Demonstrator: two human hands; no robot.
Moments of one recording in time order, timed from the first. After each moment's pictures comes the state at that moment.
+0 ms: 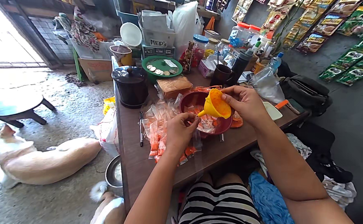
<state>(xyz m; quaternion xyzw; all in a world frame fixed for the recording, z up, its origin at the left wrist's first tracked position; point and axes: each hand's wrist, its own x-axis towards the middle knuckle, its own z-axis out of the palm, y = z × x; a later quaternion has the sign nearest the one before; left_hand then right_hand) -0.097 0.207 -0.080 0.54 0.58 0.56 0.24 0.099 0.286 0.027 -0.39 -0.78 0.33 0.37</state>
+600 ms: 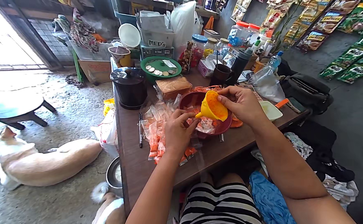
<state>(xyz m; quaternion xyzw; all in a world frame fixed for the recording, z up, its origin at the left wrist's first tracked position) -0.095 0.209 -0.087 0.58 0.58 0.57 0.08 0.093 0.283 0.027 -0.39 -0.80 0.29 0.35</state>
